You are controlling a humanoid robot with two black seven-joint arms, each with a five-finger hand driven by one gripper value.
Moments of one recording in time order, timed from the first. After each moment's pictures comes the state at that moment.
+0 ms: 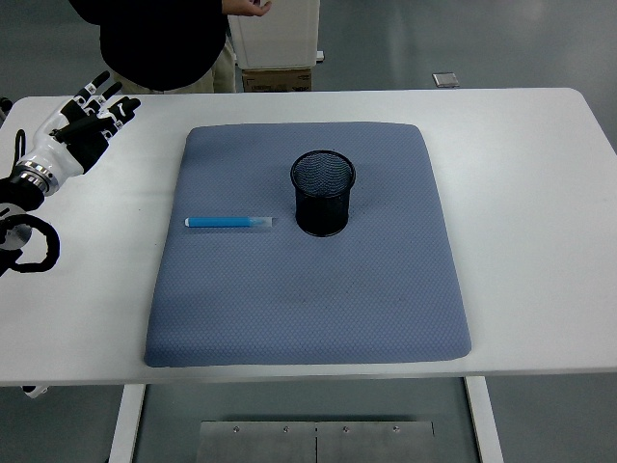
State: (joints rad) left arm -0.79 0.52 -0.58 -0.81 -0.08 -0.17 -0.22; right arm 0.03 0.00 0.30 0.21 -0.01 0.05 0.24
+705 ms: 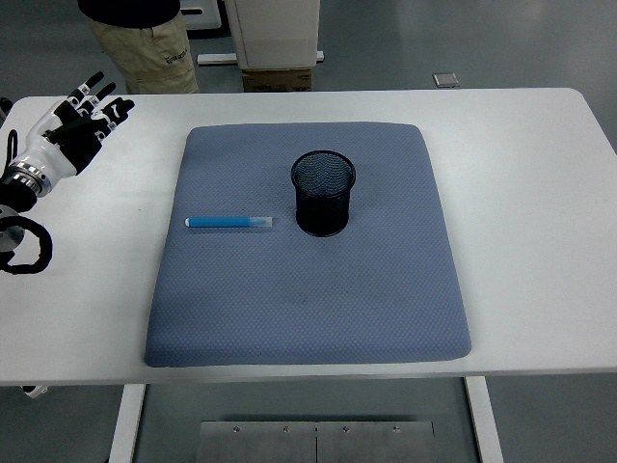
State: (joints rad) left arm -0.78 0.54 -0.58 -0.81 -0.07 -0.18 -0.22; right arm 0.03 0.00 0.30 0.21 -0.01 0.05 0.24
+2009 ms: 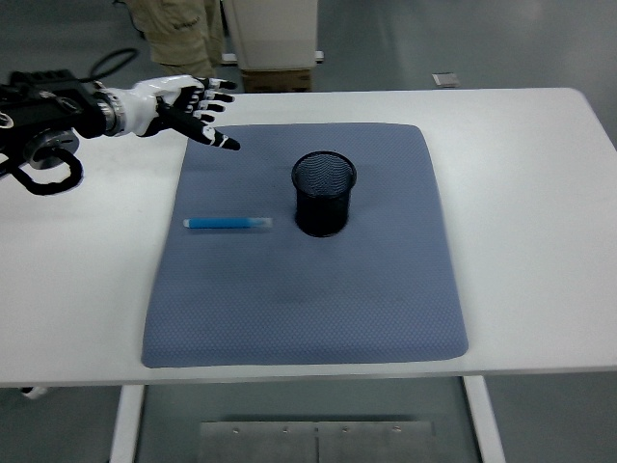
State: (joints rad) left arm -1.58 0.40 0.68 -0.85 -0.06 -0.20 -0.21; right arm 0.03 0.00 0.30 0.21 -0.01 0.05 0.24
